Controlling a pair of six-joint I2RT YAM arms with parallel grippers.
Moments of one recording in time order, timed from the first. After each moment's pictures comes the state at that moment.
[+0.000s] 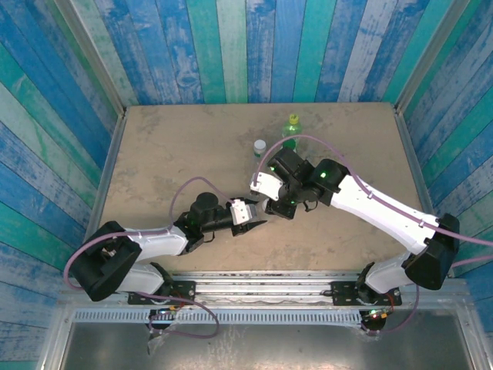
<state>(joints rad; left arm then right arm) -0.74 1.33 0.32 0.74 0.49 0.41 0.90 1.44 1.37 -1.01 -0.10 -0.29</state>
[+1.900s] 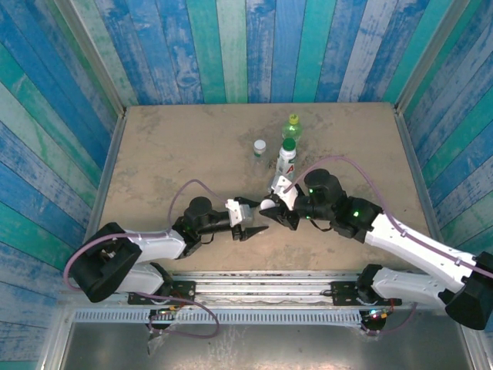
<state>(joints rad) -0.74 1.31 0.26 0.94 0.59 0.22 0.86 1.06 0.84 -0.31 -0.31 -0.16</state>
